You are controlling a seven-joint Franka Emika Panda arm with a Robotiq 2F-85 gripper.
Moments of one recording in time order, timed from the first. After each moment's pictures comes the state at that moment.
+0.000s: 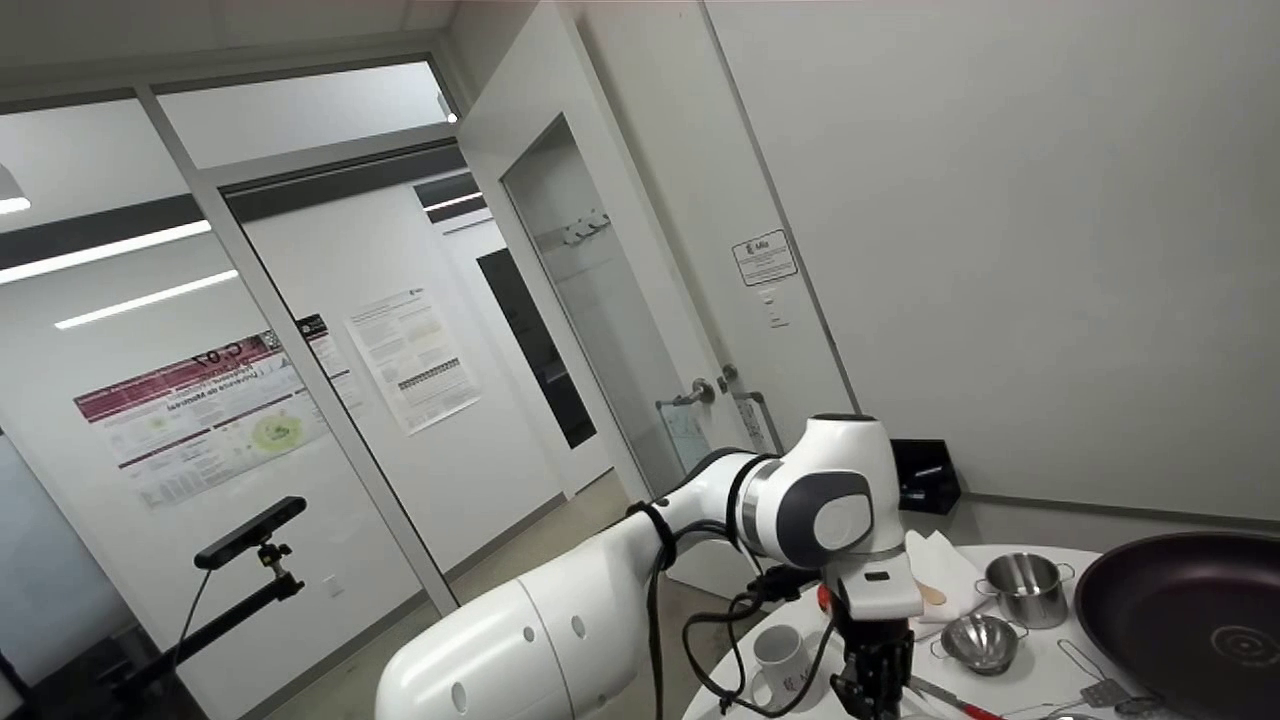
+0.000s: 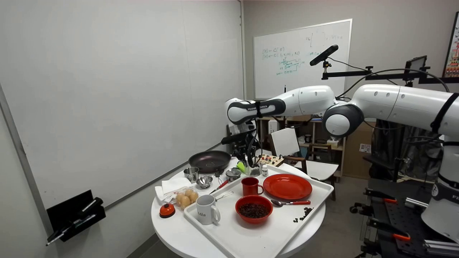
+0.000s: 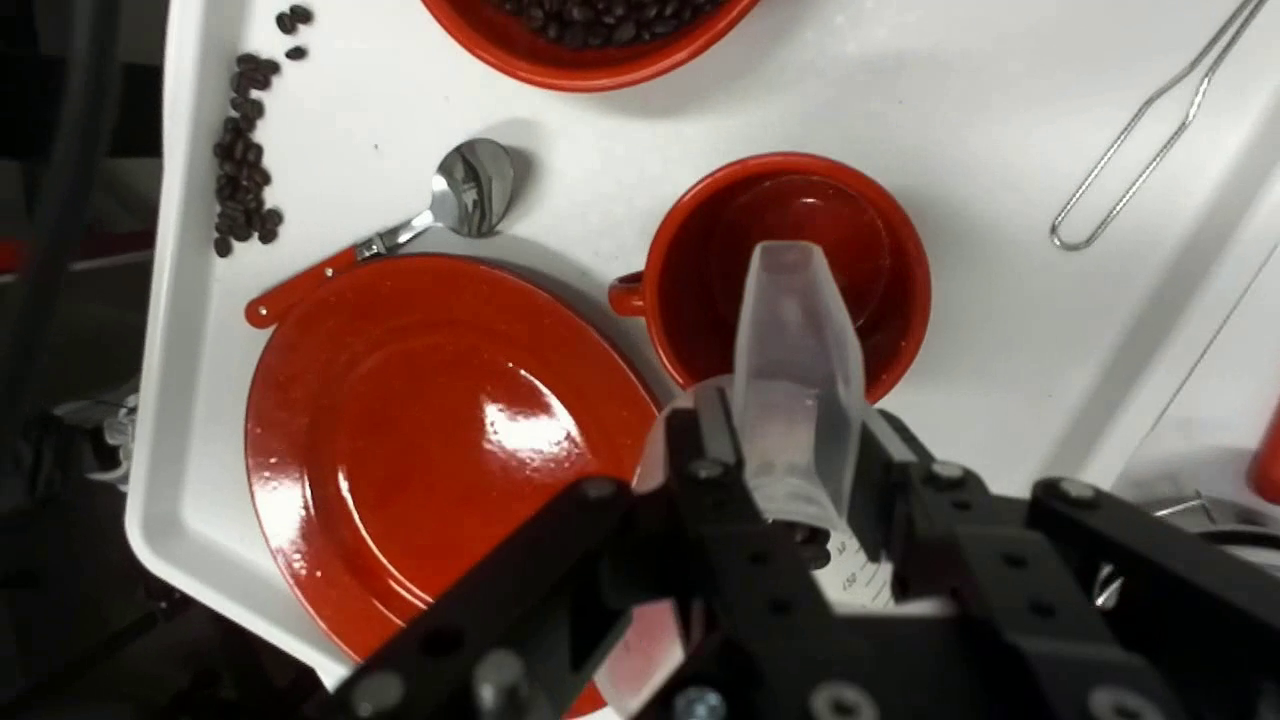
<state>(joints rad) -0.09 1.37 -0.02 -0.37 0.02 1.46 1.44</state>
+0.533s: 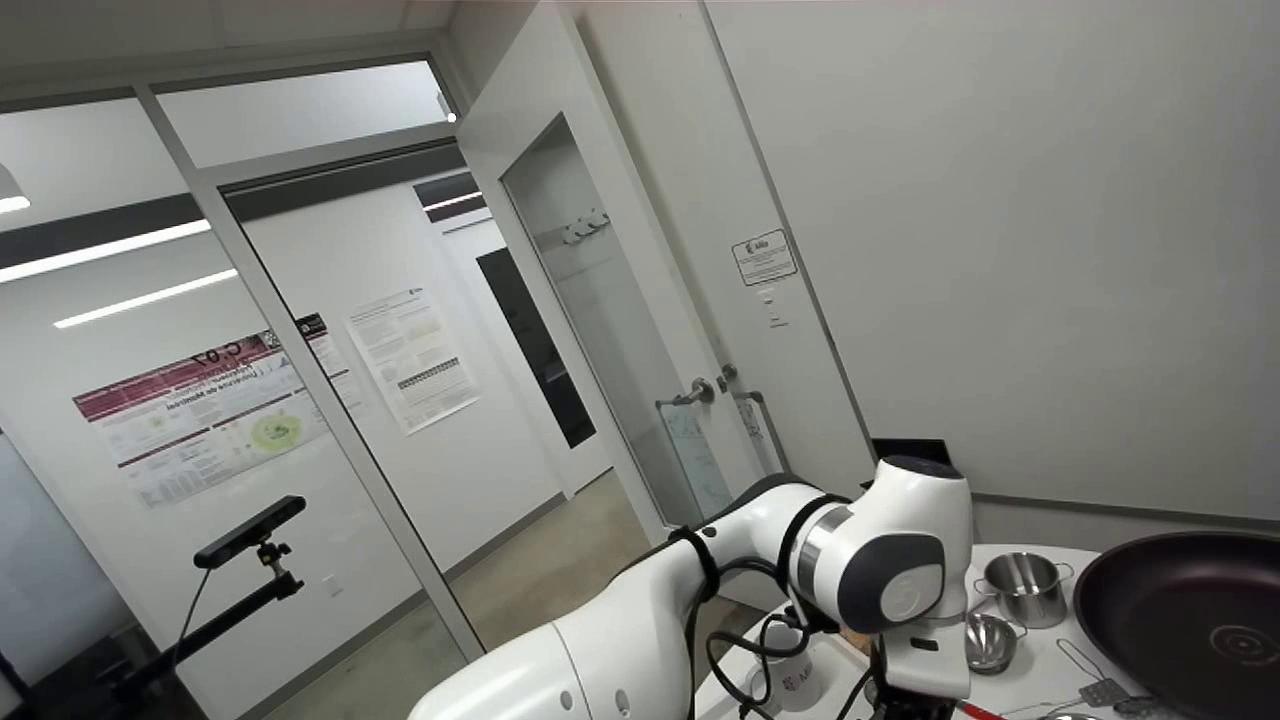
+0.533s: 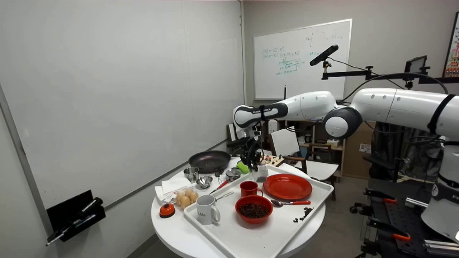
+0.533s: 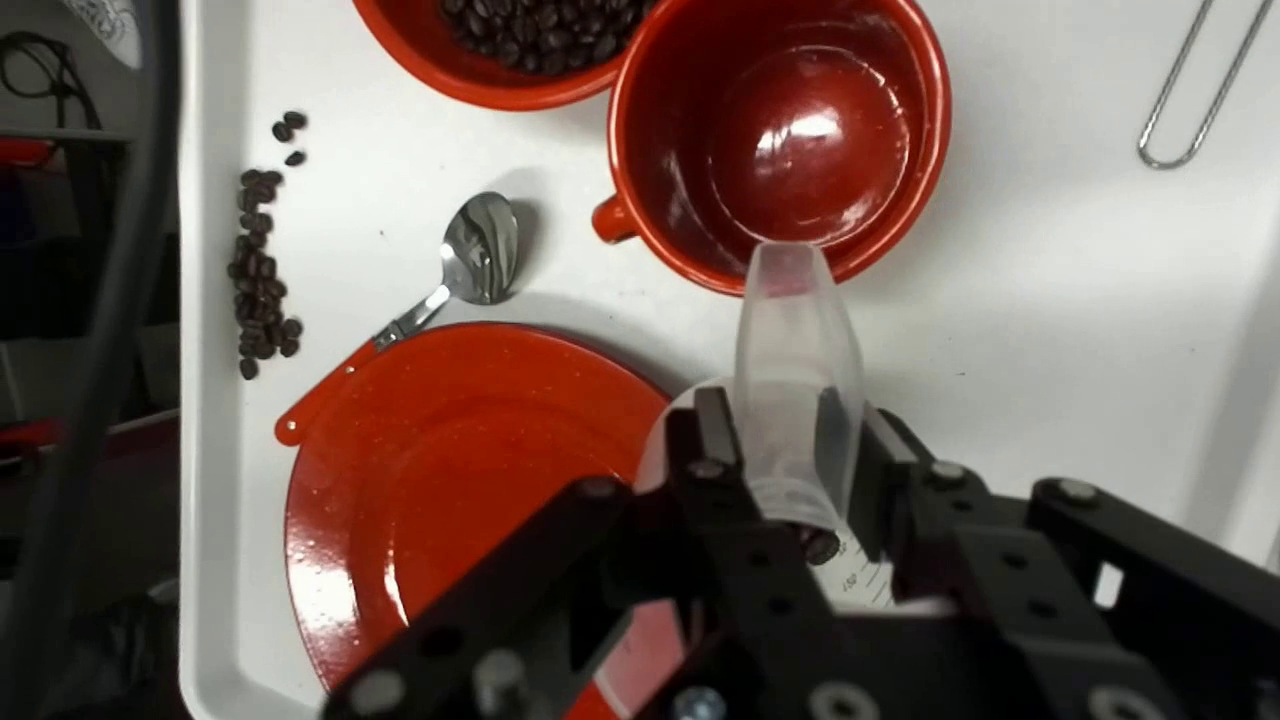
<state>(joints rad) -0.18 1.43 0.03 -0.37 0.09 1.46 1.58</state>
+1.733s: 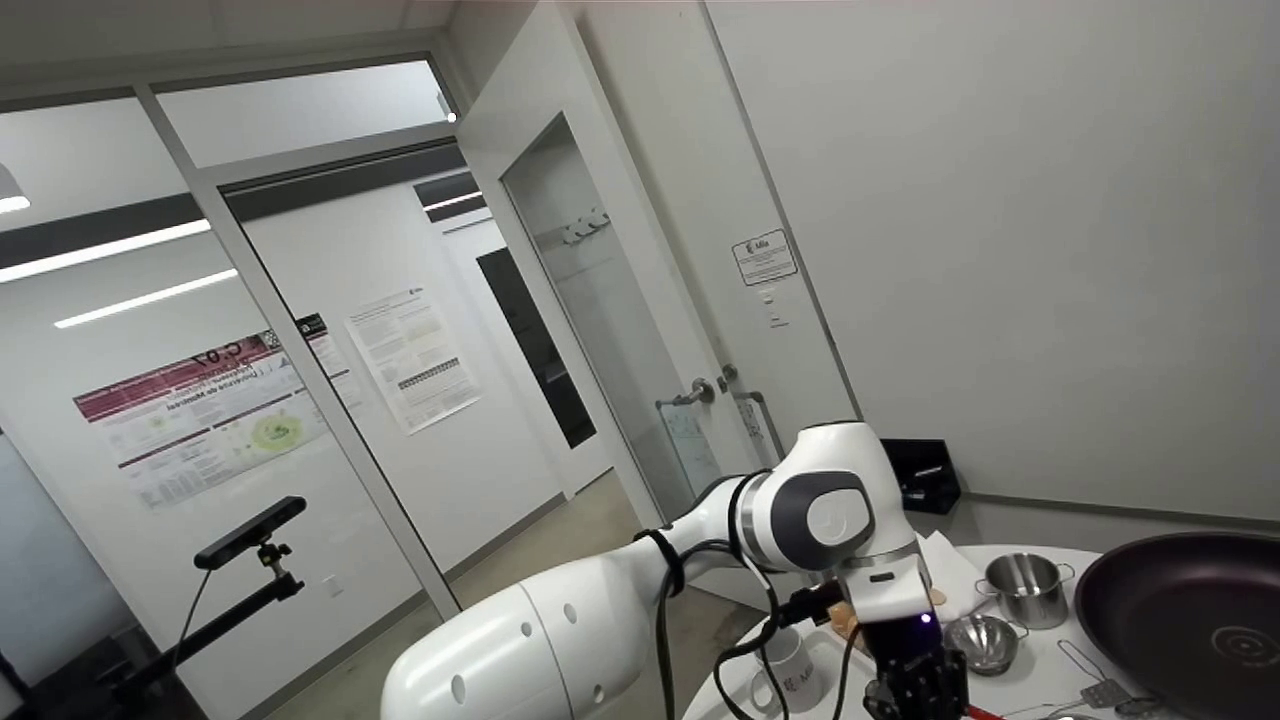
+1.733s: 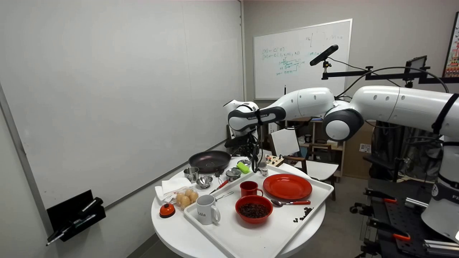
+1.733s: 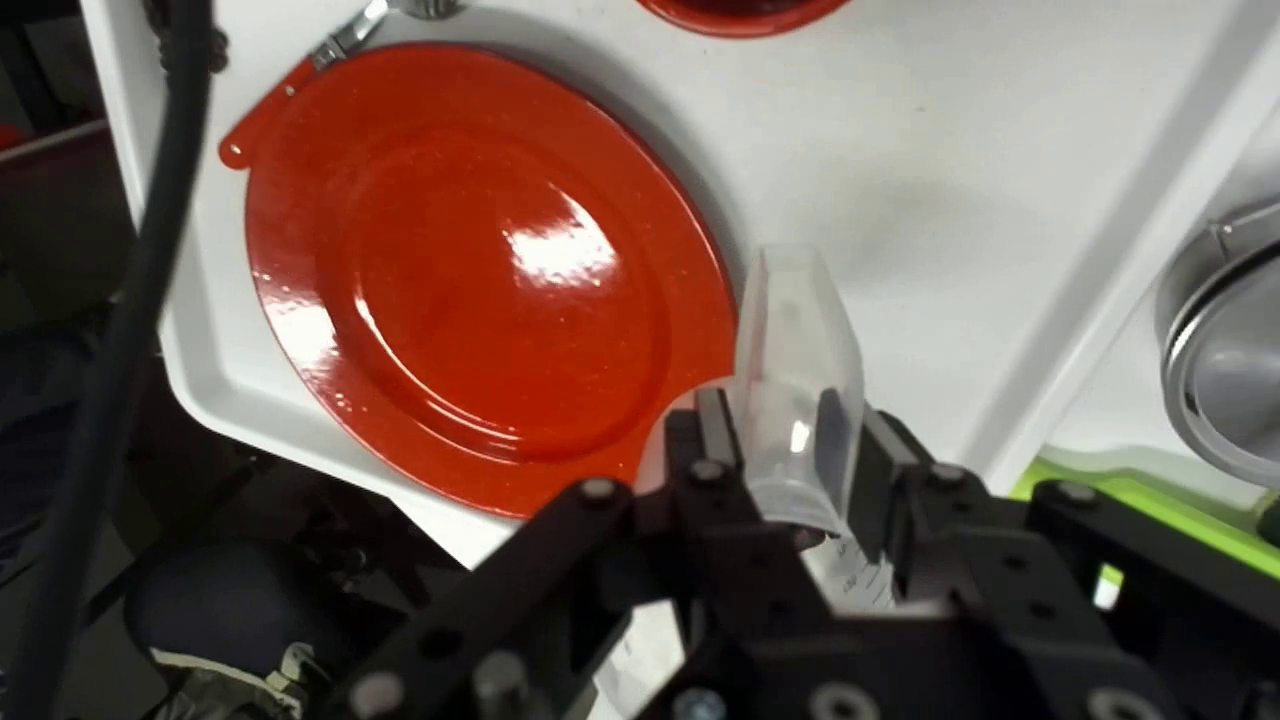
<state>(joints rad) -0.05 1.39 -0.15 -0.36 -0.11 1.48 1.55</state>
